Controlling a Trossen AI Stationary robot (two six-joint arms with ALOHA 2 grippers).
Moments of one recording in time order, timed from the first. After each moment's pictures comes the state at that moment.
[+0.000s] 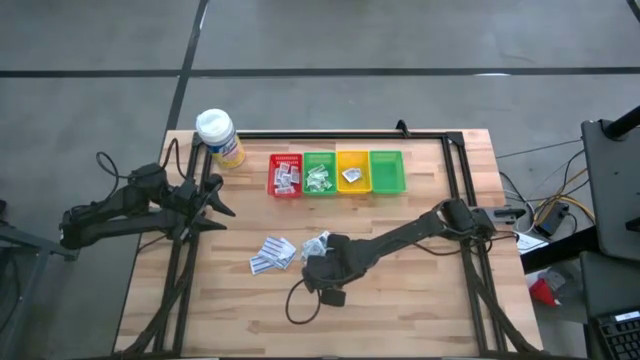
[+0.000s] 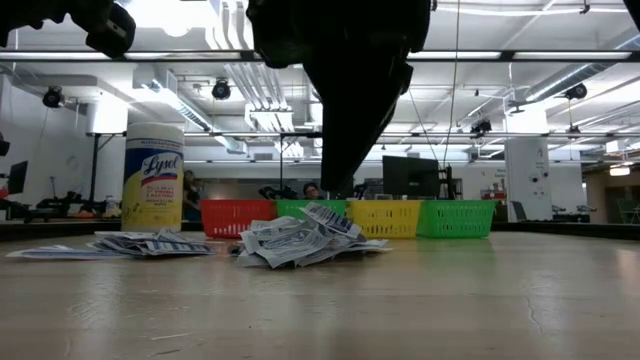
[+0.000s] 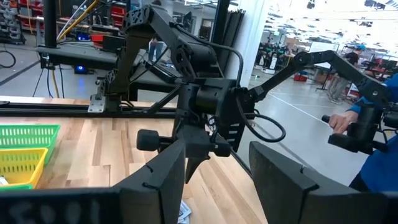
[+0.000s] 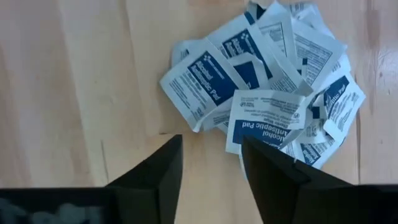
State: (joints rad) left arm 0.23 0.28 0.47 -0.26 0.60 -0.15; right arm 0.34 2.21 1.84 -0.98 0.16 0.48
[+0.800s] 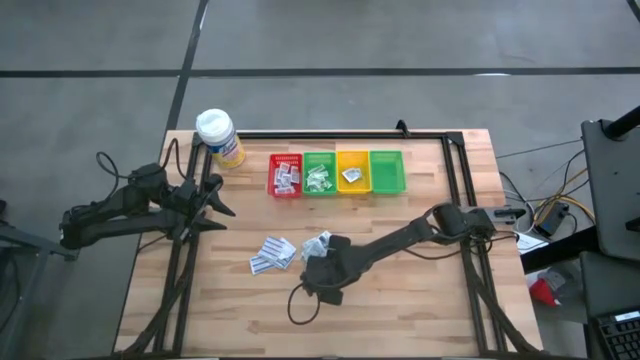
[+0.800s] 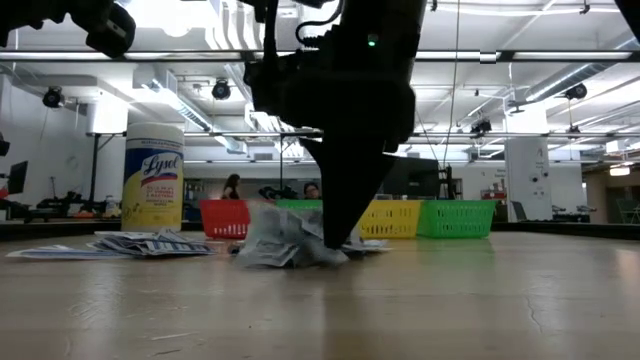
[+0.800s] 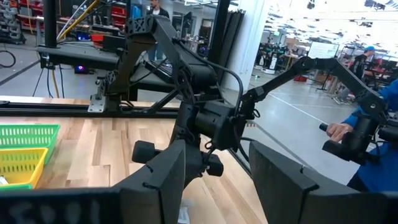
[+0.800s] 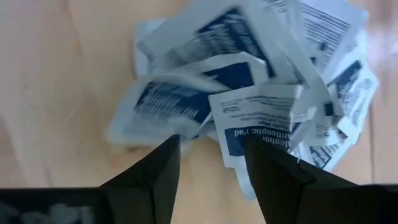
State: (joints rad) left arm 0.23 0.28 0.47 -0.26 0.60 -0.16; right arm 0.35 2.28 1.82 -0.96 0.24 0.54
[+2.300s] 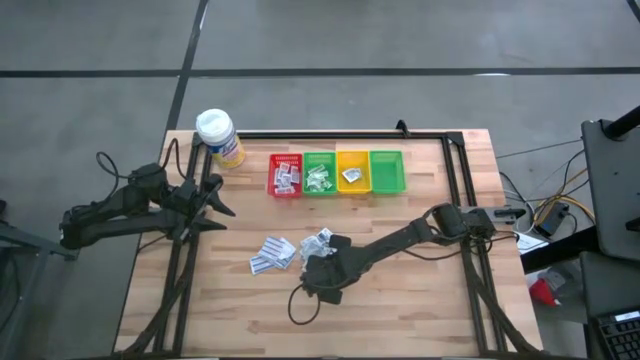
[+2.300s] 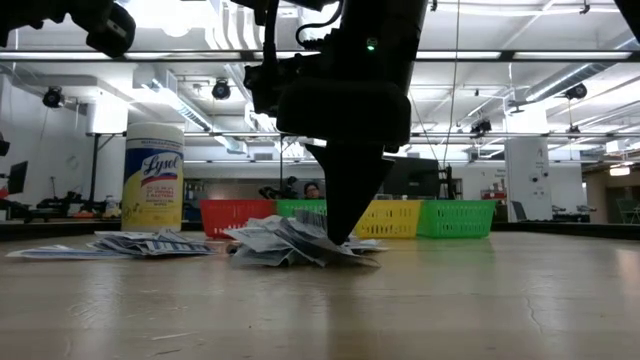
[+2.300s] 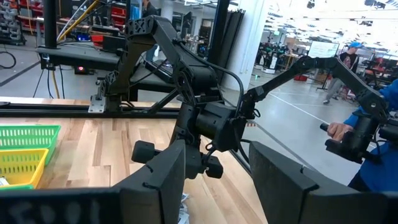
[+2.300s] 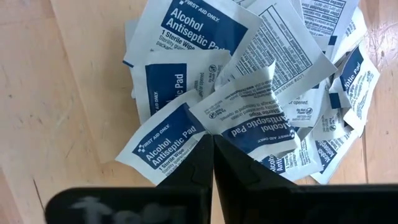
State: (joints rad) left arm 0.23 0.28 0.47 -0.26 0.60 -0.15; right arm 0.35 2.29 1.83 -0.96 0.26 0.56
